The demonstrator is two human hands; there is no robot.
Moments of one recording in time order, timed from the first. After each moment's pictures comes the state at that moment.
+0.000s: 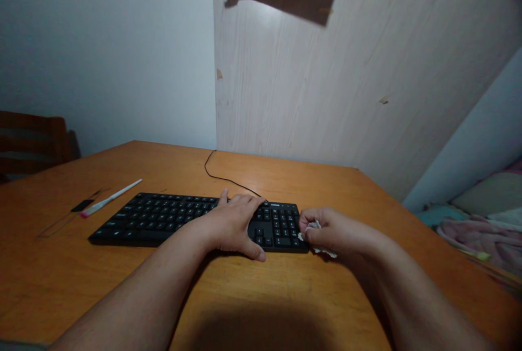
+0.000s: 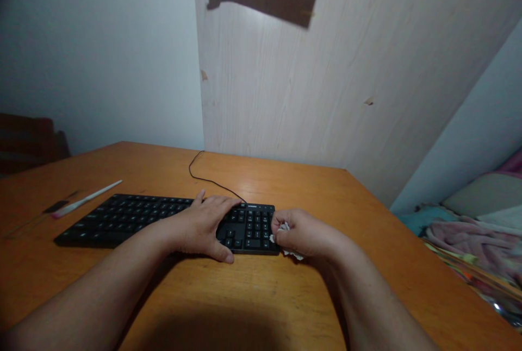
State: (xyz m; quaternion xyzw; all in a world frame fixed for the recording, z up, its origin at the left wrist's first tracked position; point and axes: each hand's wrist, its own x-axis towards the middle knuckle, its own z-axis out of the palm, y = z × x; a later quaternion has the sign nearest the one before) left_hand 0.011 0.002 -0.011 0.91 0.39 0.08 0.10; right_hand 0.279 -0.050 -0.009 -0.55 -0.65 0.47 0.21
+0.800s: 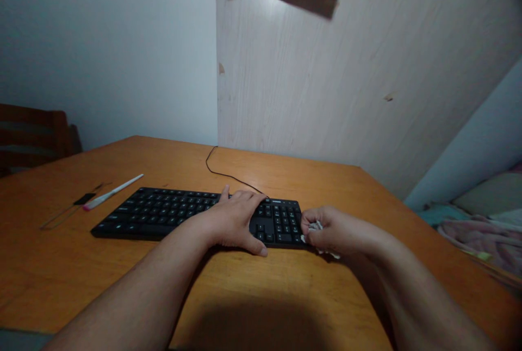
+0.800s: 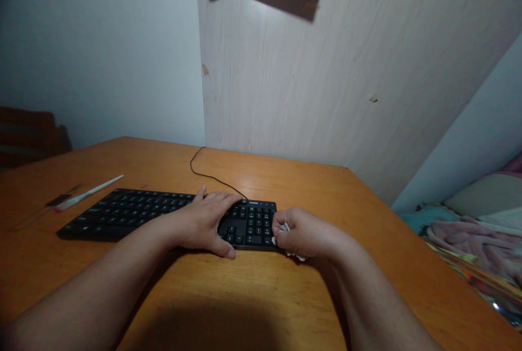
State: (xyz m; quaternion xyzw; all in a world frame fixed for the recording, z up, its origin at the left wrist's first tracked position) left_hand 0.011 0.001 -0.008 0.91 0.39 0.06 0.10; right_hand 0.278 -0.049 -0.008 -0.57 -0.68 0.44 0.14
